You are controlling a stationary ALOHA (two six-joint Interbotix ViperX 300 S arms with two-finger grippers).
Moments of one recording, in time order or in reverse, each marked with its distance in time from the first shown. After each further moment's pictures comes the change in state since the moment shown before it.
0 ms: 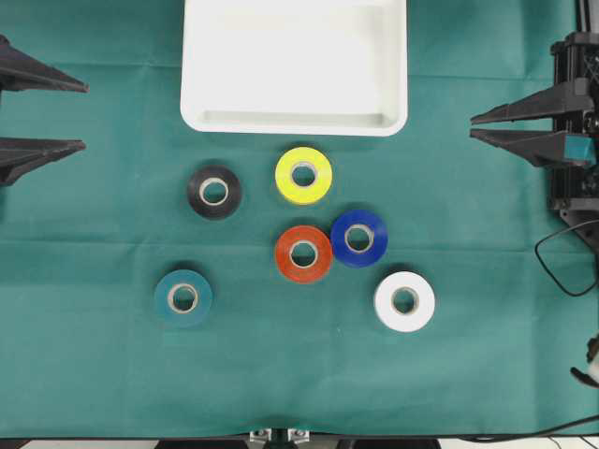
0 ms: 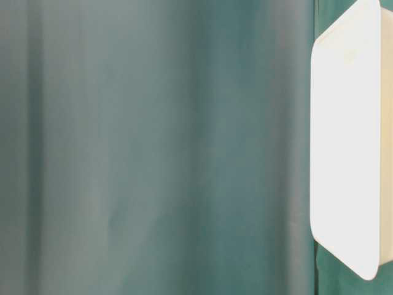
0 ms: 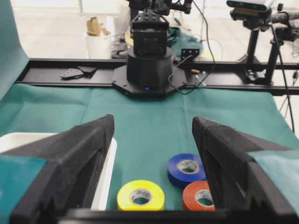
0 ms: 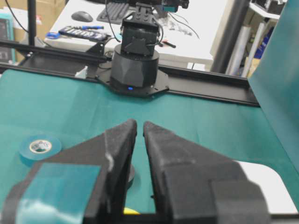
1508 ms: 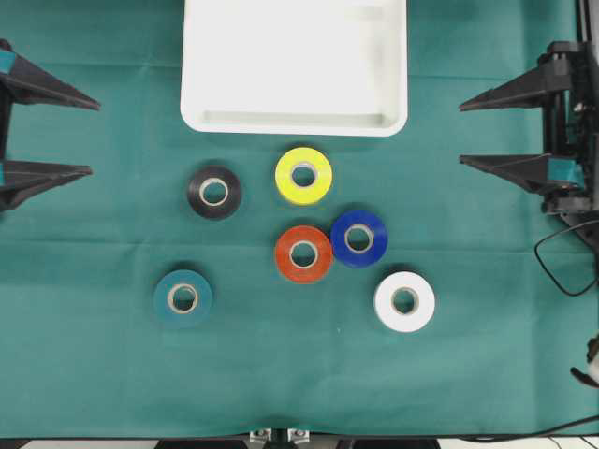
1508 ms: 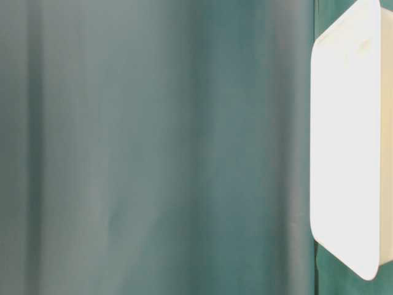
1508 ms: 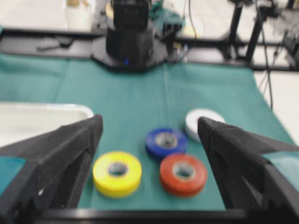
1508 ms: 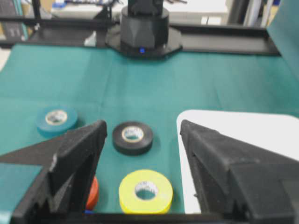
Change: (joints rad) left arm -0.052 0.063 -0.003 -0.023 0.054 -0.035; right arm -0.006 0.046 -0.003 0.000 0.098 0.118
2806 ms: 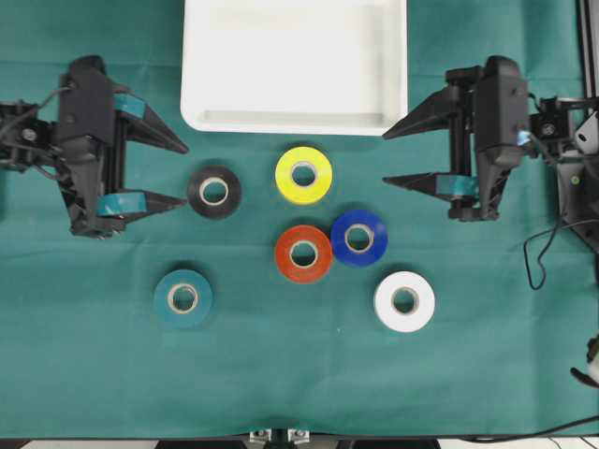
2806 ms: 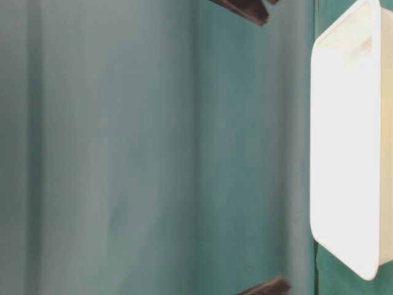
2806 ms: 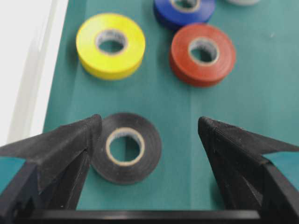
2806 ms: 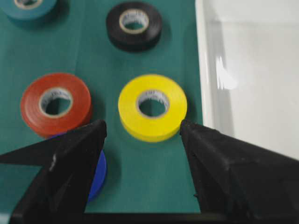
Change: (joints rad) left arm -0.002 0.512 -0.227 -0.002 0.278 -0.081; right arm -0.002 0.445 -0.189 0.000 0.196 0.032
